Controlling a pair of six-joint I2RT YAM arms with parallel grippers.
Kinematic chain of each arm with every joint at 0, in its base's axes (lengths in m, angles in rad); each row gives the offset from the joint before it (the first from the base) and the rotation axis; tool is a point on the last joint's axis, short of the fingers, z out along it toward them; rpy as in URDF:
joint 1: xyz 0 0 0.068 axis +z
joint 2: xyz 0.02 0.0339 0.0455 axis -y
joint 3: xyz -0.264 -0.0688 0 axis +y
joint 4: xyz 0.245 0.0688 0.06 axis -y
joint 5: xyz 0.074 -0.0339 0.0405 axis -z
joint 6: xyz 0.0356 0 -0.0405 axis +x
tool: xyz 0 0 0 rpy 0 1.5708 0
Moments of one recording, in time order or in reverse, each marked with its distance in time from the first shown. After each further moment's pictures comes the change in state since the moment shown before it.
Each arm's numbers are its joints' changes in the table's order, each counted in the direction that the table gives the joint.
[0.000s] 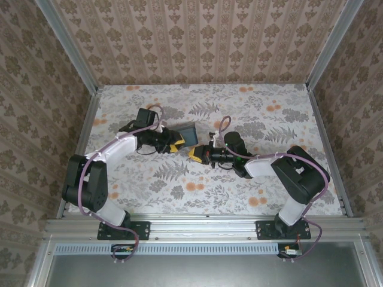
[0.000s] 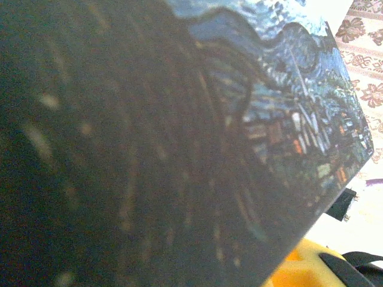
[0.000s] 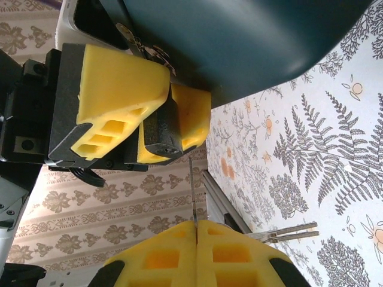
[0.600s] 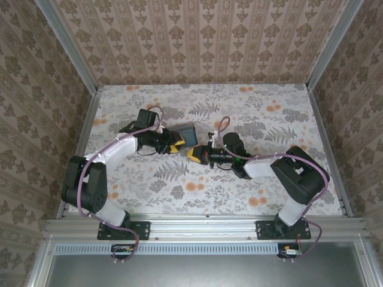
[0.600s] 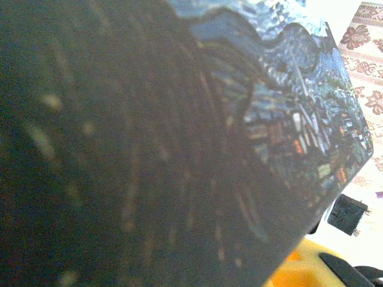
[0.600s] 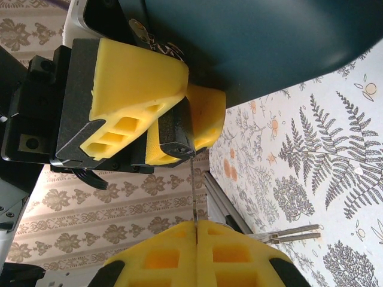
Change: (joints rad) left arm -0.014 0.013 0.008 0.000 -0.033 -0.019; right arm 0.020 0.000 0.000 0.018 0.018 0.000
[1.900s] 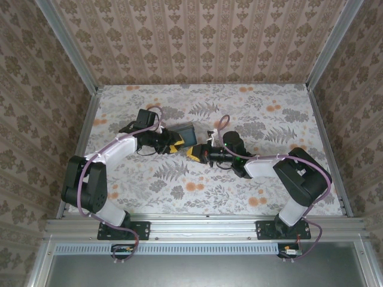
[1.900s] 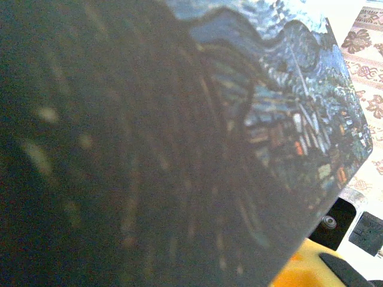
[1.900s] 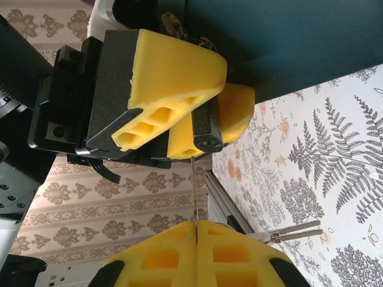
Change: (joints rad) left arm 0.006 0.000 0.003 0.000 -0.006 -0.001; right arm 0.004 0.026 -0.018 -0.028 0.000 -0.031
